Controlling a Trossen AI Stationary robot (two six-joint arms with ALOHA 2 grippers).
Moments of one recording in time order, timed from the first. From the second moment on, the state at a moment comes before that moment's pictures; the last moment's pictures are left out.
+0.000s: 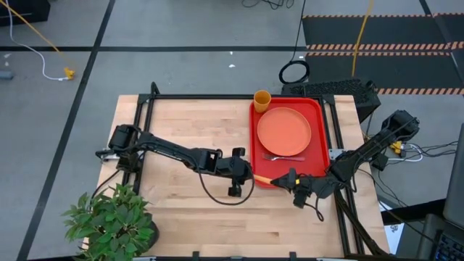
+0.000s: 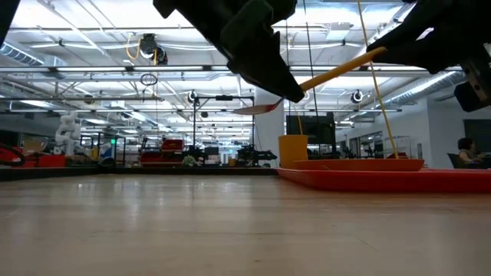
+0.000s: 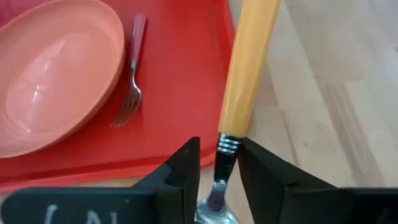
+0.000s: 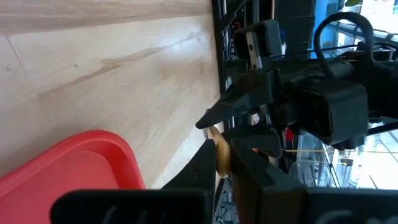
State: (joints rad) left arm -0.16 1.89 1.34 -0.19 -0.14 0.09; right arm 0.64 1.12 0.37 0.36 0.66 -1.16
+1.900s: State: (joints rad) left arm -0.19 1.86 1.35 0.17 -0.28 0.15; right arm 0.97 0.76 0.37 0.38 1.33 -0.39
